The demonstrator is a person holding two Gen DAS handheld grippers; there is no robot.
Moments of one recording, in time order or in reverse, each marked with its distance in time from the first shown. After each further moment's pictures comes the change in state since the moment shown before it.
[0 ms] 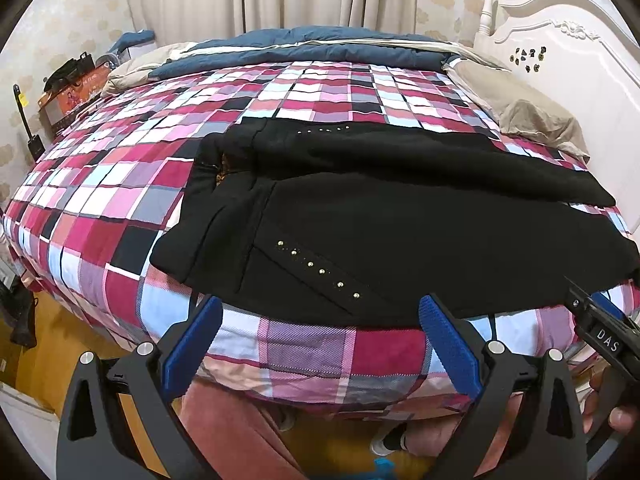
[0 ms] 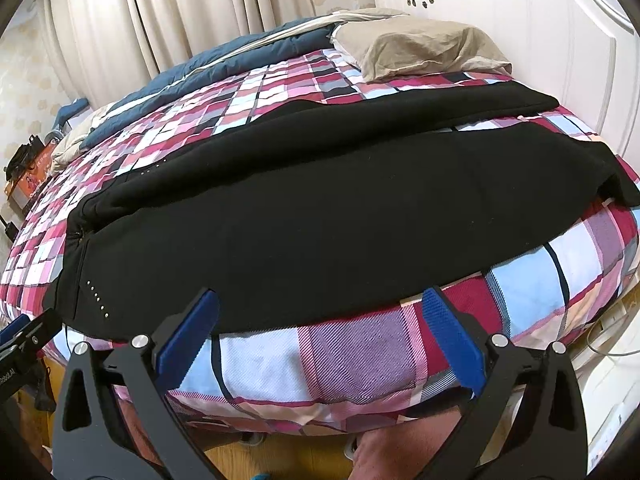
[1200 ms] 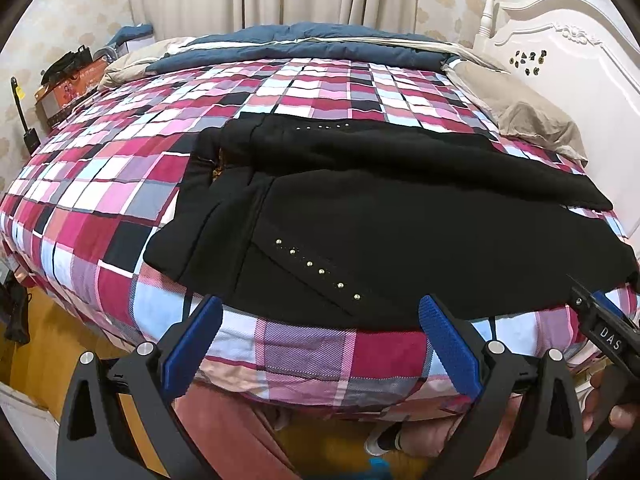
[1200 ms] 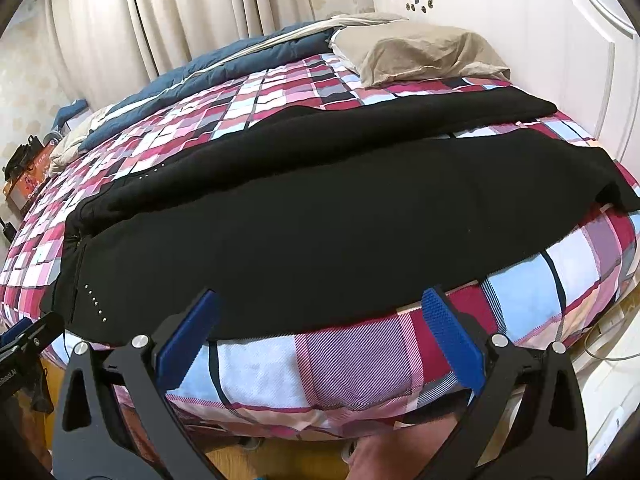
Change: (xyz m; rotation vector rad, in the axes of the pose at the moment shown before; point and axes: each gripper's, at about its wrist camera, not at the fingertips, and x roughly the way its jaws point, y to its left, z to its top) left arm 0.007 0.006 0.000 -0.010 0.010 -0.025; right arm 0.002 -0.002 0.003 -0.004 -0.012 -0.009
